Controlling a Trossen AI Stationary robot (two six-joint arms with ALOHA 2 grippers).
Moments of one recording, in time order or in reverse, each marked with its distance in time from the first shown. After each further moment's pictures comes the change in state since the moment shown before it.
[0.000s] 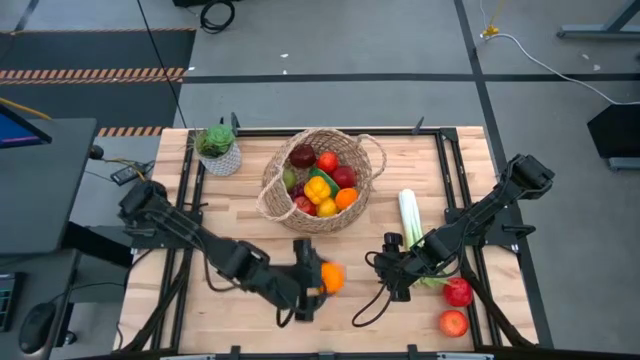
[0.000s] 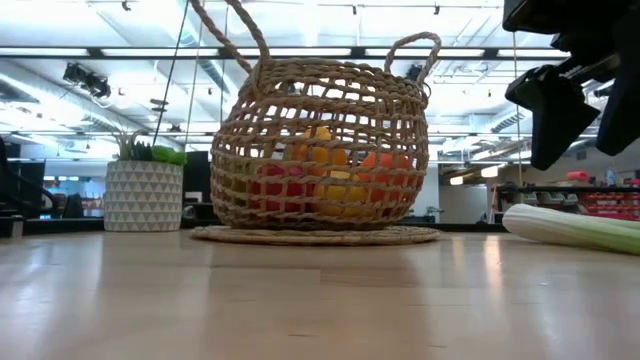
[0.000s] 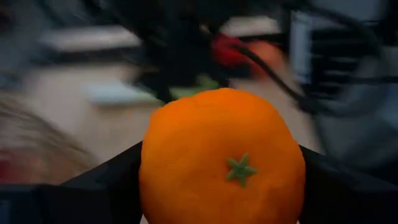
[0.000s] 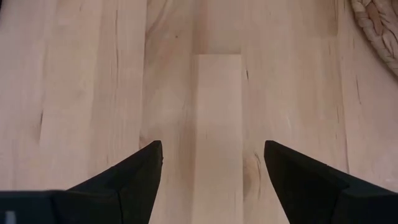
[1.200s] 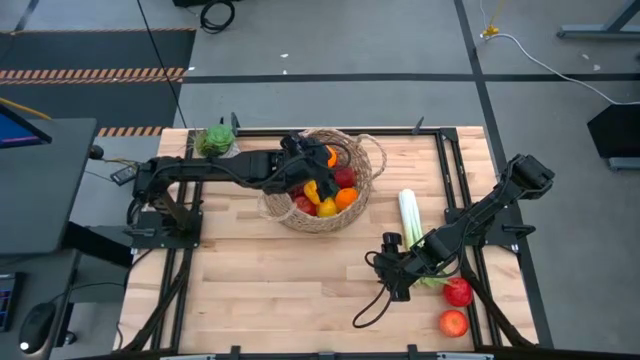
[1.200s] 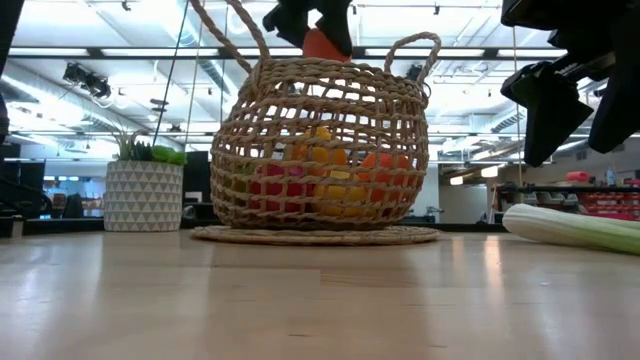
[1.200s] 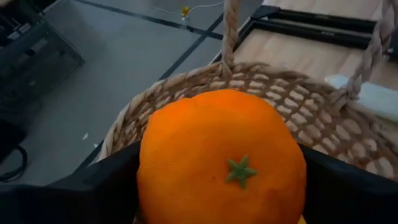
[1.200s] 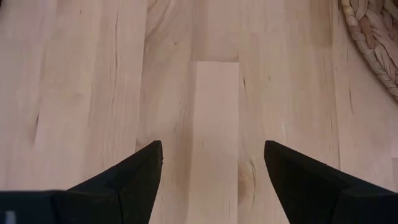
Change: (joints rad) left arm 0.573 -0.001 0.165 -0.320 -0.127 0.029; right arm 0.000 0.000 0.000 0.013 0.021 -0.034
